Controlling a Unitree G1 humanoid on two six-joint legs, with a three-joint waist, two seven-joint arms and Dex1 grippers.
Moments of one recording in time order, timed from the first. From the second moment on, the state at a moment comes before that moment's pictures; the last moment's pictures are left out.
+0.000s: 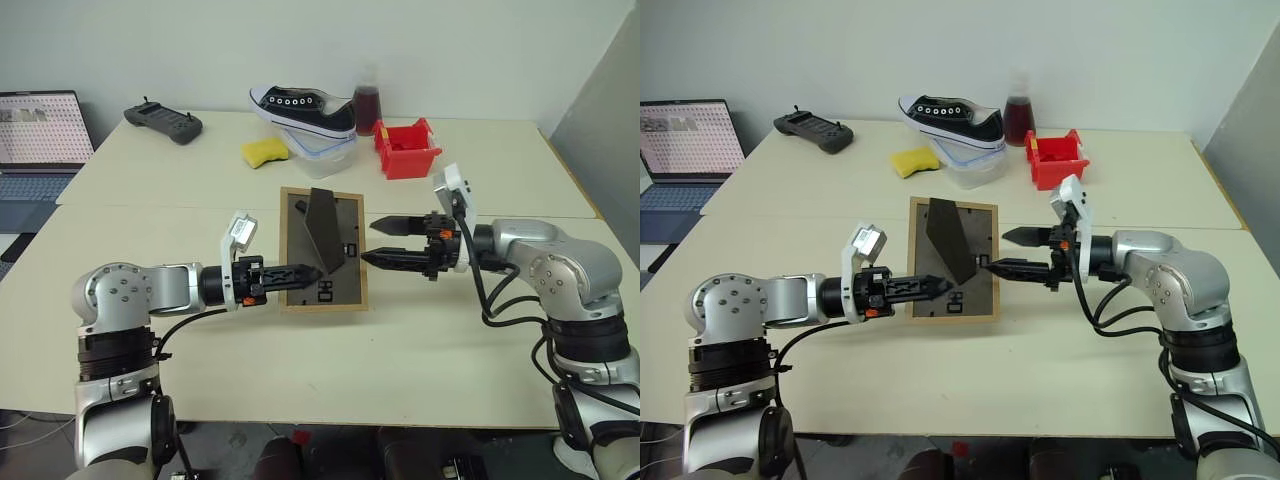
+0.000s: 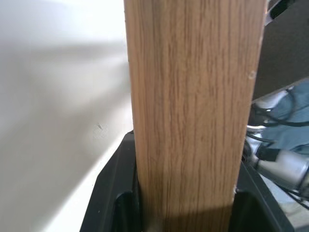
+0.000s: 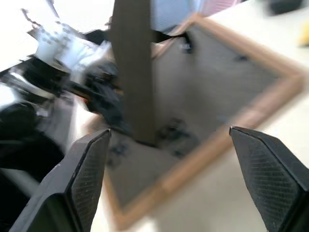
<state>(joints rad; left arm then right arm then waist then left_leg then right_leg) -0.62 0.57 0.32 0.07 -1.12 1.61 -0.67 -0.67 -0.58 0.05 -0.19 0.51 0.71 0.95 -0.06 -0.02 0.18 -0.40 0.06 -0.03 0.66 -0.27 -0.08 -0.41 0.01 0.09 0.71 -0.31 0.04</state>
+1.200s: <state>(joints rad) -0.47 0.81 0.01 0.02 -1.98 1.36 -0.25 -0.79 -0.53 0.29 0.49 -0.83 -1.19 -0.03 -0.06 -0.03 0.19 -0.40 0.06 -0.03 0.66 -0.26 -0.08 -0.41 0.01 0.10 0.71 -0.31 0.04</state>
